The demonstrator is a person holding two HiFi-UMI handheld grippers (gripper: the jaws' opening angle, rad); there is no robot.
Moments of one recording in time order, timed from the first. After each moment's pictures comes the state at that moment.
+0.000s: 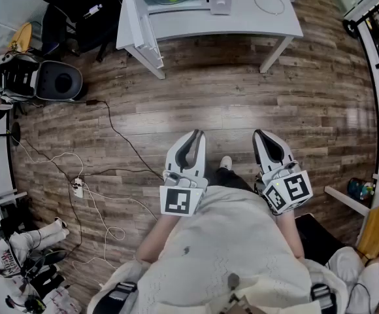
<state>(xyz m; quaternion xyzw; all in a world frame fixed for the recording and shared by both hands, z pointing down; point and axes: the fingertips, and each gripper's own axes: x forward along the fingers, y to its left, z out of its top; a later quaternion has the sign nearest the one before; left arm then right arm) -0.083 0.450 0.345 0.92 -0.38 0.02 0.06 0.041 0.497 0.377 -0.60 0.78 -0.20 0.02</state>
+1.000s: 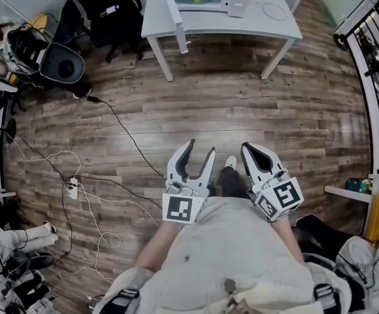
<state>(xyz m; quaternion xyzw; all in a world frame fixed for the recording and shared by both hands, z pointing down) -0.295 0.630 0.331 0.92 -0.38 -0.02 0.07 -0.201 0.662 0.349 -0.56 0.81 -0.17 -0.02</state>
